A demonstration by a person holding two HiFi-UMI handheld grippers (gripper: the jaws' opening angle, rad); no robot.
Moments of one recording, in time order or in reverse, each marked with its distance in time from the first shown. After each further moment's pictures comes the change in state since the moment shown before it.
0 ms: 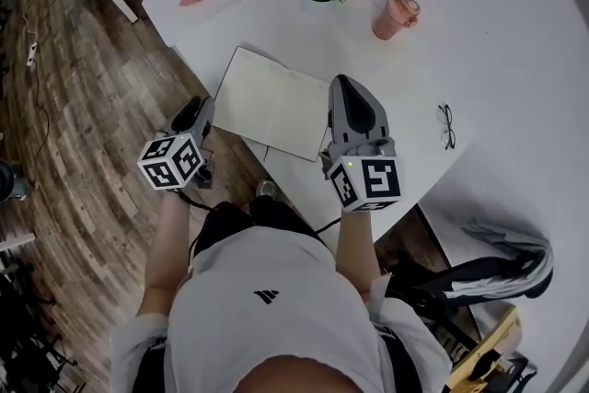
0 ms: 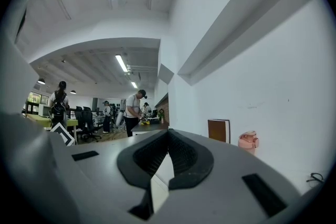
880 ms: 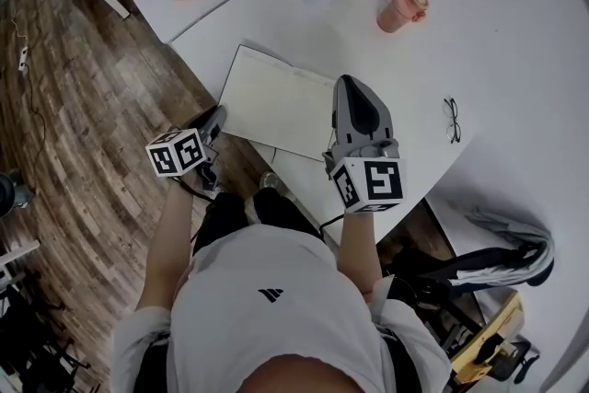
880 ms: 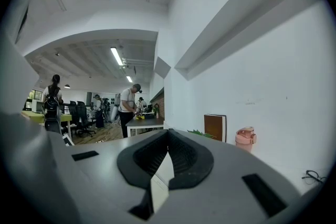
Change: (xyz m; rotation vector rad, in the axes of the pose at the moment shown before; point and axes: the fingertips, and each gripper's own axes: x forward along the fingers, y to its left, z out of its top) left arm 0.040 0.023 -0.066 -0.202 0.241 -0.171; right arm 0.019 0.004 -0.016 -0.011 0.059 -0.063
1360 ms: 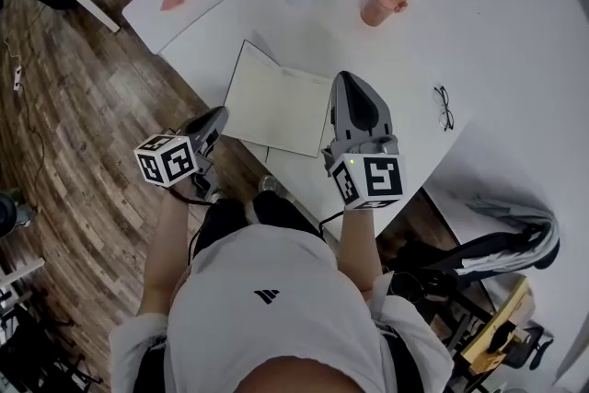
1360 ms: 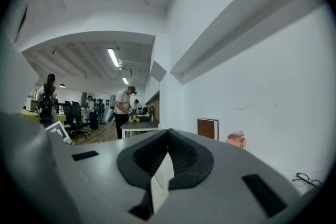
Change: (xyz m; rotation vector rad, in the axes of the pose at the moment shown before) left arm -0.016 -0.074 0.022 0.093 0.017 -0.233; right arm -0.019 -0.013 0.012 -0.012 -0.033 -0.056
